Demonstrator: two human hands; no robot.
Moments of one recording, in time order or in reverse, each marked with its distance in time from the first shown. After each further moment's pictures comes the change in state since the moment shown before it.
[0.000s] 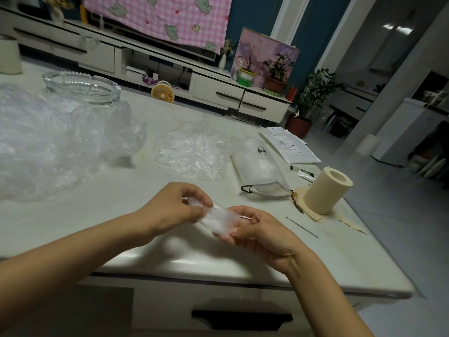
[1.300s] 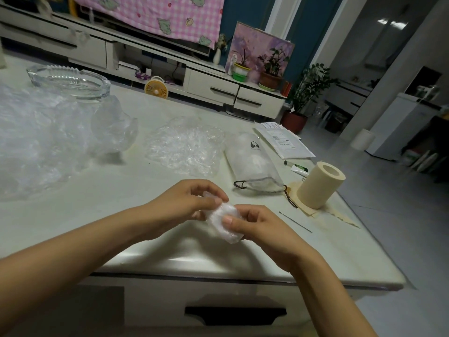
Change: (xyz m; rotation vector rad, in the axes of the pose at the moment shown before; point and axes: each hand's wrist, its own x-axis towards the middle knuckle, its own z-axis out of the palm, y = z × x) left_hand 0.015 0.004 0.022 -0.279 -0.201 -0.009; right_hand -0.010 -0.001 -0.010 -0.449 -0.059 -0.200
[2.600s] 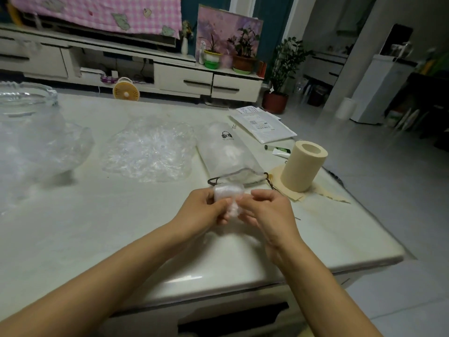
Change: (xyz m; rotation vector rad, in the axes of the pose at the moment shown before) left_hand 0.072 -0.035 0.067 0.039 0.043 0.047; right_hand 0.007 0.009 -0.032 0.338 0.750 0.038
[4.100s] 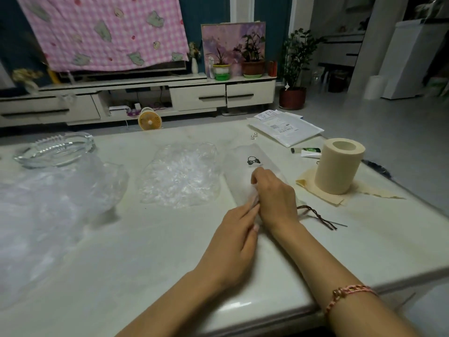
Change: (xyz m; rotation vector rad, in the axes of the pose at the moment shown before) left_hand -0.004 -0.024 -0.017 0.801 -0.064 0.567; right_hand 0.084 0.029 0.039 -1.063 0.288 -0.926
